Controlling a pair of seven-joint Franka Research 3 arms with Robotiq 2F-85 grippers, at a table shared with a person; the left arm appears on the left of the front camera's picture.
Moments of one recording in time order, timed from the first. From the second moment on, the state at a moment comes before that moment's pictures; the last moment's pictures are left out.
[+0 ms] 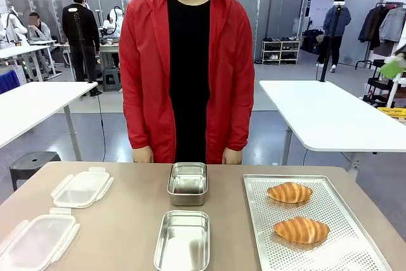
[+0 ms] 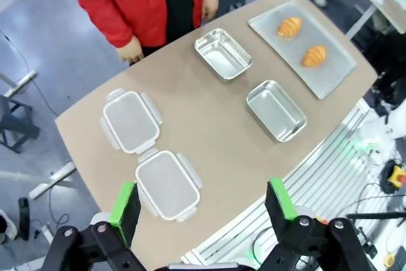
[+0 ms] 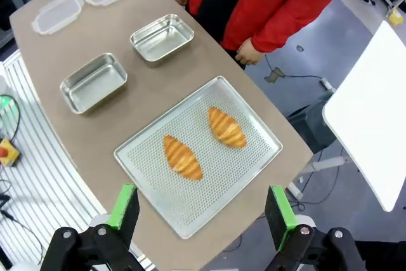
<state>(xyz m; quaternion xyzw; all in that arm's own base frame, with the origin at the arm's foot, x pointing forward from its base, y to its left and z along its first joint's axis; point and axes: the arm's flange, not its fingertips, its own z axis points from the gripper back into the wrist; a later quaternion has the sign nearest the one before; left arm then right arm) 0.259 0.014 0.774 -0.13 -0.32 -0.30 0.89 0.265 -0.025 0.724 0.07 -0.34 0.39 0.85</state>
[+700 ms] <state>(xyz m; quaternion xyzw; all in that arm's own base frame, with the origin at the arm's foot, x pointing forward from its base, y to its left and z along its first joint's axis) 0.220 0.054 0.767 -0.14 -0.34 -0.27 0.89 0.235 -0.054 0.721 0.08 -0.32 0.39 0.86</state>
